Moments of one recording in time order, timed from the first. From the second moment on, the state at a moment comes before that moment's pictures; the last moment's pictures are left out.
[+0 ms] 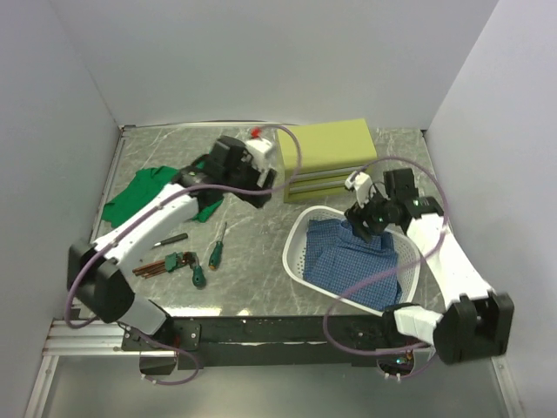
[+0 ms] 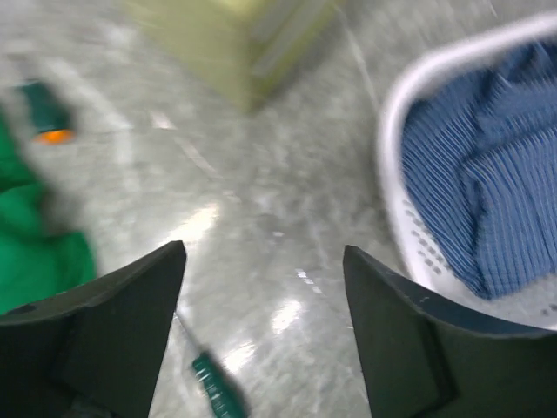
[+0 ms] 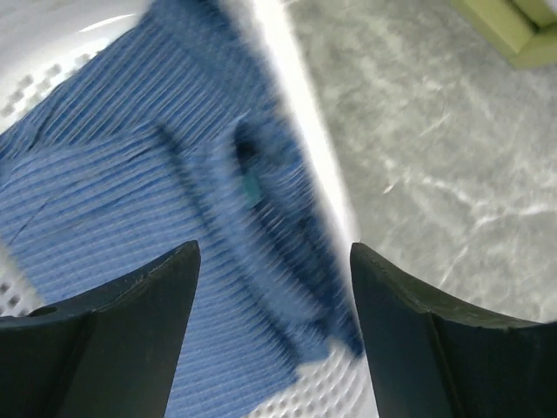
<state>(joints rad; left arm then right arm) -0.65 1.52 1.37 -0.53 0.13 0.01 0.14 1.11 0.92 -0.79 -0.32 -0.61</state>
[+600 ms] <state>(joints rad) -0.45 1.50 1.32 -0.53 0.09 0.00 -0.08 1.28 1.02 -0.72 -0.43 -0.63</state>
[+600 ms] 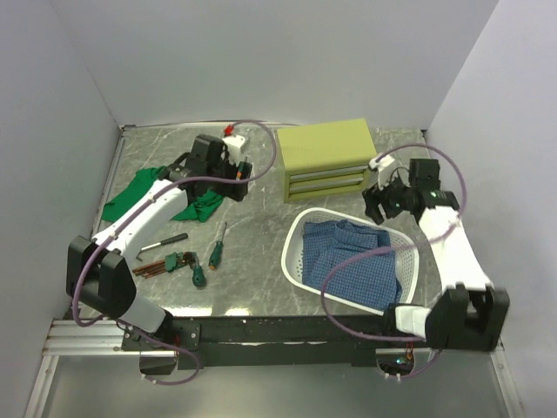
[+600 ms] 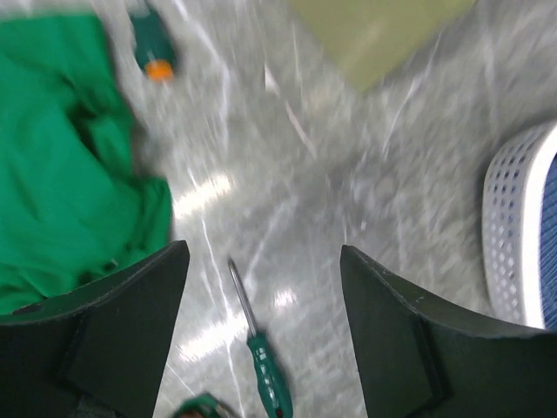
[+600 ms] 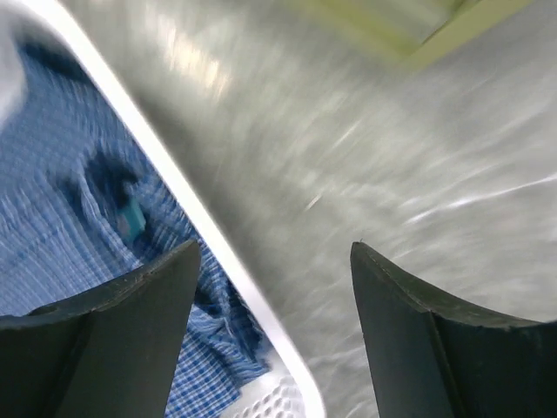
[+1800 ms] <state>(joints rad) -0.87 1.75 1.25 -0.51 0.35 0.25 0.02 0.63 1.26 -0.52 -0.10 -0.24</state>
